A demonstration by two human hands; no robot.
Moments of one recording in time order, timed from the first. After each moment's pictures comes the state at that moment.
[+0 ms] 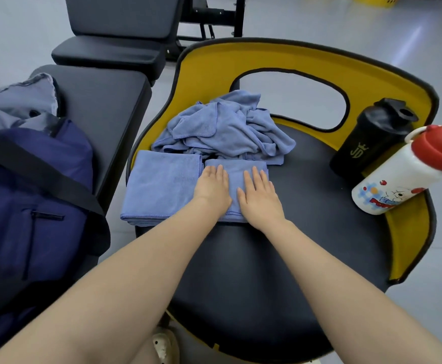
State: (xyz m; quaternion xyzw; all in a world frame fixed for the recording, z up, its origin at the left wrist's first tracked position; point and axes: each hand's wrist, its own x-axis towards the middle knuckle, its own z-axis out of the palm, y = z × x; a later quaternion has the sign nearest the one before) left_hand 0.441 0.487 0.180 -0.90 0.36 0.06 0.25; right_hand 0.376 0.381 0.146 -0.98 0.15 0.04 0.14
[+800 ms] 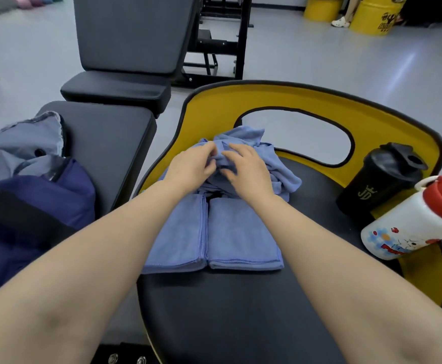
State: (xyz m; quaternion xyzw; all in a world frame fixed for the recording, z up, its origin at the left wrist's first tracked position) left_hand 0.552 0.503 0.245 -0.91 0.34 -0.05 -0.22; right_hand 0.488 0.371 0.226 -0.97 0.04 -0.16 0.18
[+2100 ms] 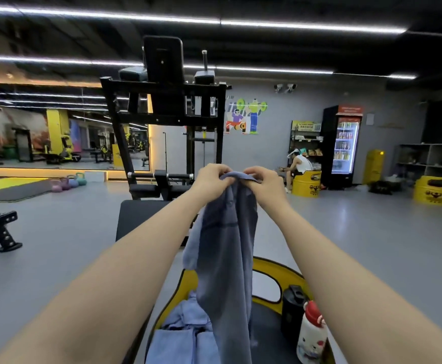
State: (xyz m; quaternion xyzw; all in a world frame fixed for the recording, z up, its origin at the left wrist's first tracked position) left_hand 0.340 0.536 0.702 -0.80 0.41 -0.14 -0.41; right_hand 0.269 0.407 0.680 -0.83 0.02 -0.43 0.35
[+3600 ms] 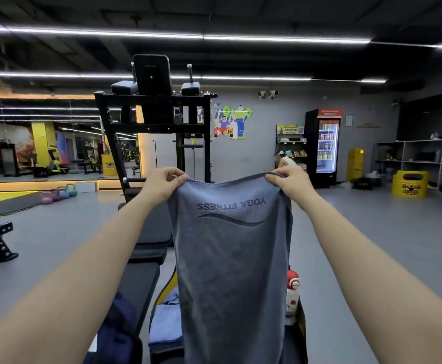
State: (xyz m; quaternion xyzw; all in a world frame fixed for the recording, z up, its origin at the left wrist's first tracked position) left_hand 0.249 0.645 0.687 -0.79 0.35 -0.16 -0.49; right_hand 0.103 0.393 0.684 -0.84 0.10 -0.40 0.36
